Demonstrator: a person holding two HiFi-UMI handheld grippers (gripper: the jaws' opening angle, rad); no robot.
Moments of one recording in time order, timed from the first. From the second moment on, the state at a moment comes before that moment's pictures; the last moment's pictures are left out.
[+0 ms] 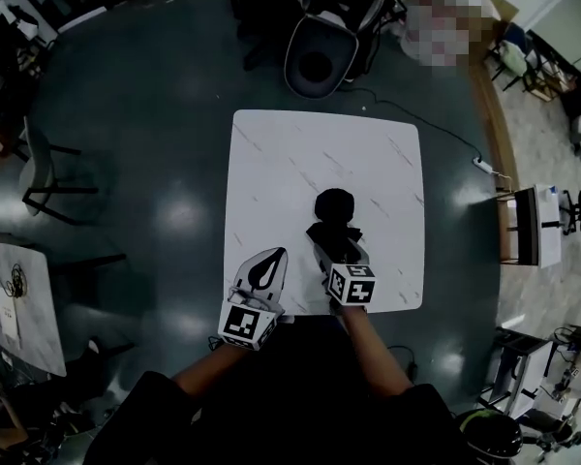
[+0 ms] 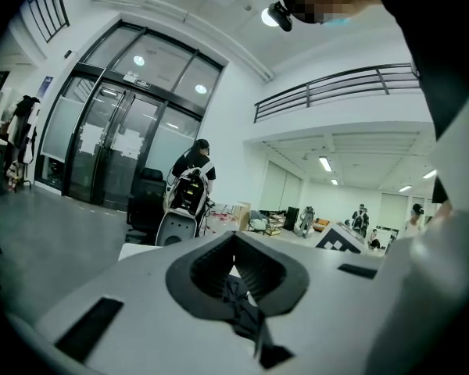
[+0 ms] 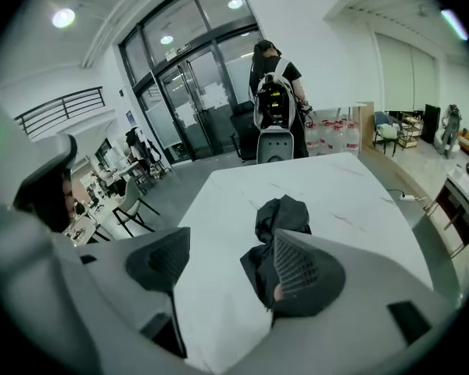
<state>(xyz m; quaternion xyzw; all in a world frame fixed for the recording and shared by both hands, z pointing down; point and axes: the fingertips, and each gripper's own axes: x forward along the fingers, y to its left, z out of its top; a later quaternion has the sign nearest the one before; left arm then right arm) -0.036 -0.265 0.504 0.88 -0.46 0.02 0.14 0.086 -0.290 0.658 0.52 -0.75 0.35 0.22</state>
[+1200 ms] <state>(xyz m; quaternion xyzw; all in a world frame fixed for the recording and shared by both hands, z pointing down) -0.055 -0.118 0.450 0.91 -0.39 -0.04 0.11 0.038 -0.118 0.496 0.59 -0.78 0.20 0.11</state>
